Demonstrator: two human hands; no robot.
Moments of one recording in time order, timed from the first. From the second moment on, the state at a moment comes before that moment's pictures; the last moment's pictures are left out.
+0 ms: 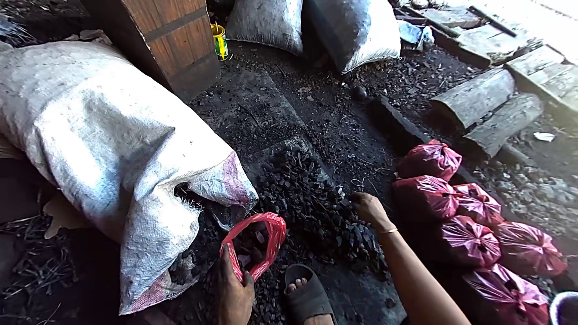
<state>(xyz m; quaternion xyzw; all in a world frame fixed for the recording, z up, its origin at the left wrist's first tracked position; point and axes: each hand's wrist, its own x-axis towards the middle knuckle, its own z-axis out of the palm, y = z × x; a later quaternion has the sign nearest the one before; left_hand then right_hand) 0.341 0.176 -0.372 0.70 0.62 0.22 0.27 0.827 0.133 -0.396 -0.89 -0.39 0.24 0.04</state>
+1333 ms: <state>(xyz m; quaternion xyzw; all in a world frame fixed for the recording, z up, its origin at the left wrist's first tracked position) 0.359 0.164 -0.363 0.68 0.64 0.20 0.30 0.571 0.209 -0.357 -0.60 -0.71 0.35 -0.13</state>
